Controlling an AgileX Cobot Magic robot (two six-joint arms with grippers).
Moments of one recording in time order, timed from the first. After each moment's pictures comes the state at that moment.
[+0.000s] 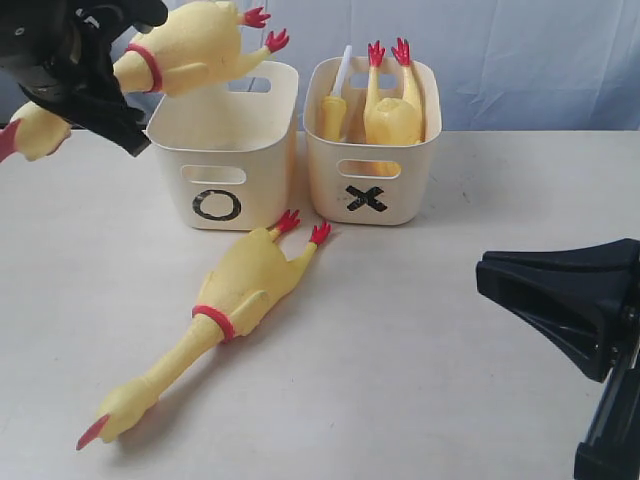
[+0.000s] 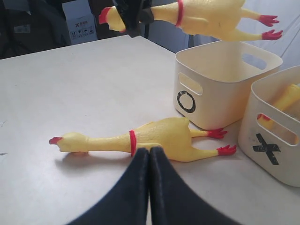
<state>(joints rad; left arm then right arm) -0.47 1.58 -1.29 0.69 0.83 -0.12 0.57 0.62 -0.41 1.19 0.37 -1.30</state>
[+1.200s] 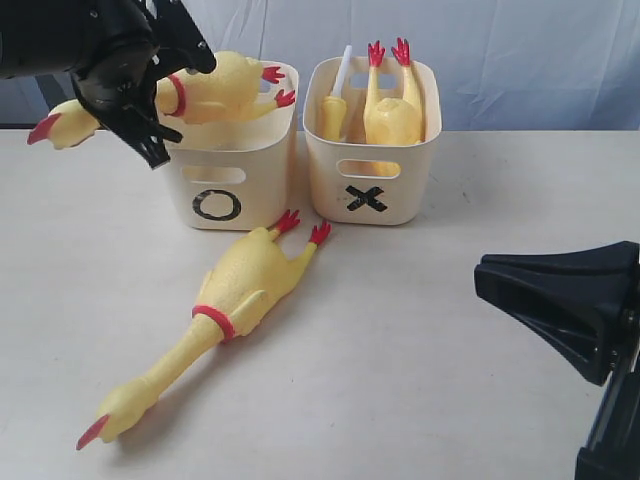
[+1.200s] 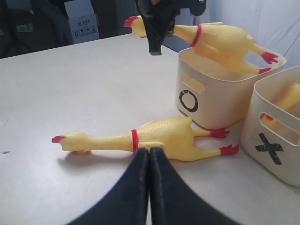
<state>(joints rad) -0.47 1.83 -1.43 0.83 0.86 -0.03 0.57 0.62 -0.41 1.19 0.38 -1.30</state>
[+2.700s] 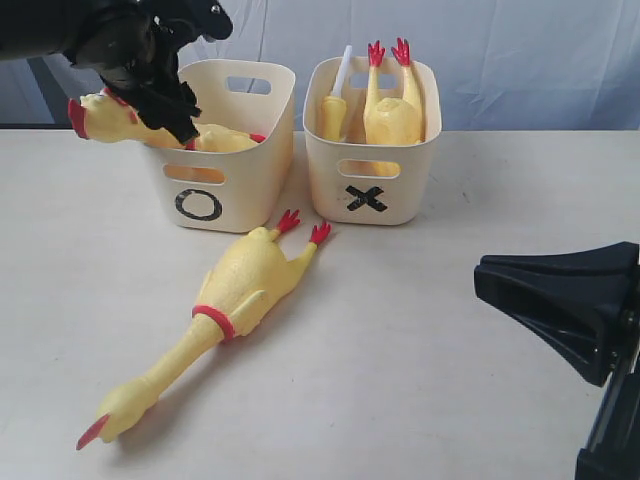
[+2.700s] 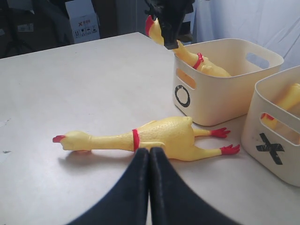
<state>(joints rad) -0.47 1.79 -1.45 0.74 0.69 -0.02 0.57 0.62 -0.41 1.19 0.38 -1.30</state>
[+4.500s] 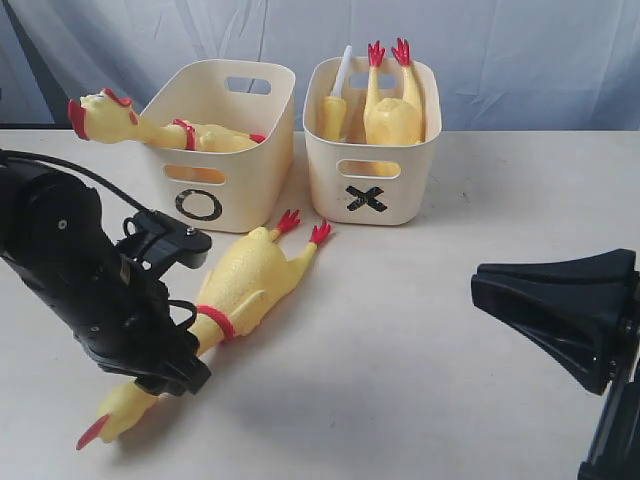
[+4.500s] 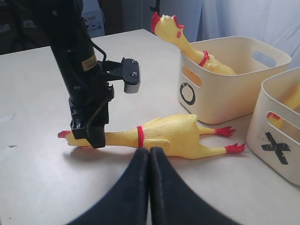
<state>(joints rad) -0.56 1.58 -0.80 -0.08 0.71 0.09 0.57 0.62 -0.41 1.18 0.40 -1.30</state>
